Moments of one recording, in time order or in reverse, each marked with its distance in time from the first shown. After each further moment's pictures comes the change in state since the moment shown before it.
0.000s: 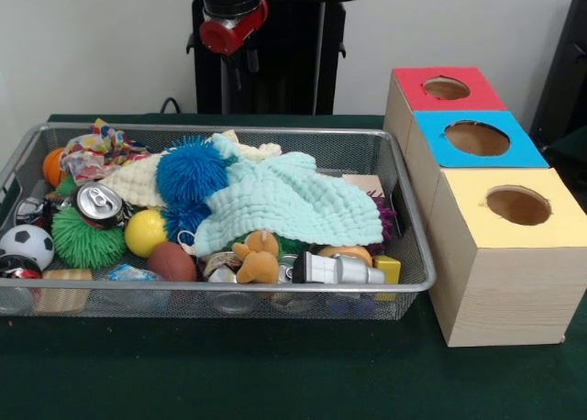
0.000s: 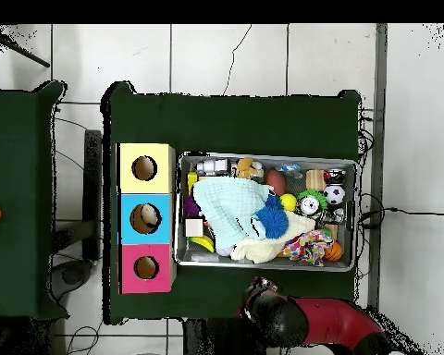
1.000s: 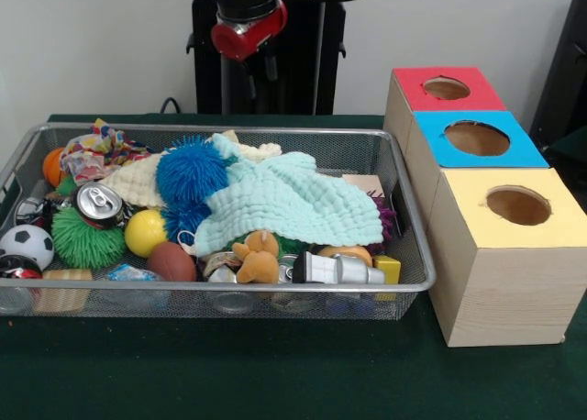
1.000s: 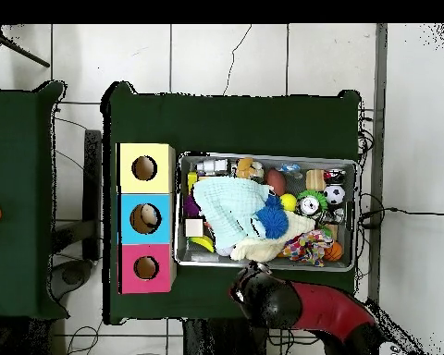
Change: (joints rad) arm 0.075 -0.008 -0.024 -0.044 0.178 0.000 0.000
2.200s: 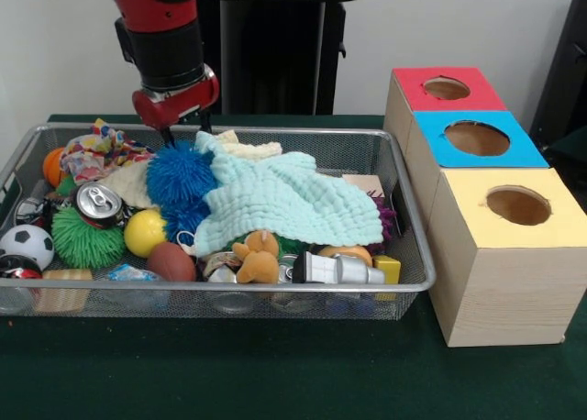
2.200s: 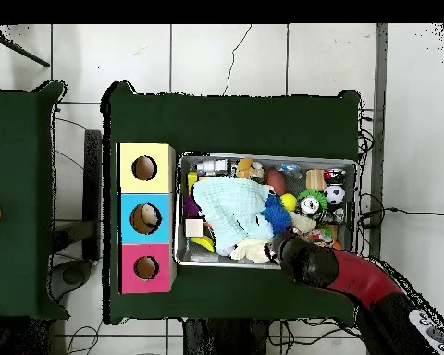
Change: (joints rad) arm -0.082 0.204 -0.022 -0.279 -0.001 -0.023 0.000
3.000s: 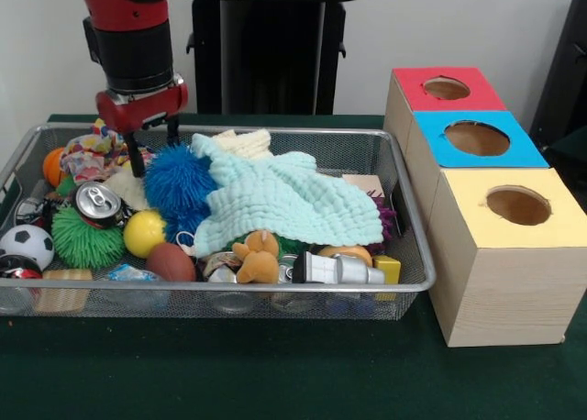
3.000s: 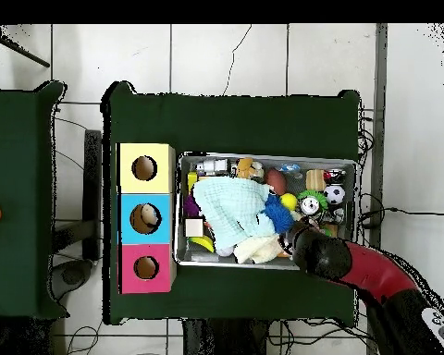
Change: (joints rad) arm 0.012 -0.005 -0.031 -0.081 0.000 0.000 0.000
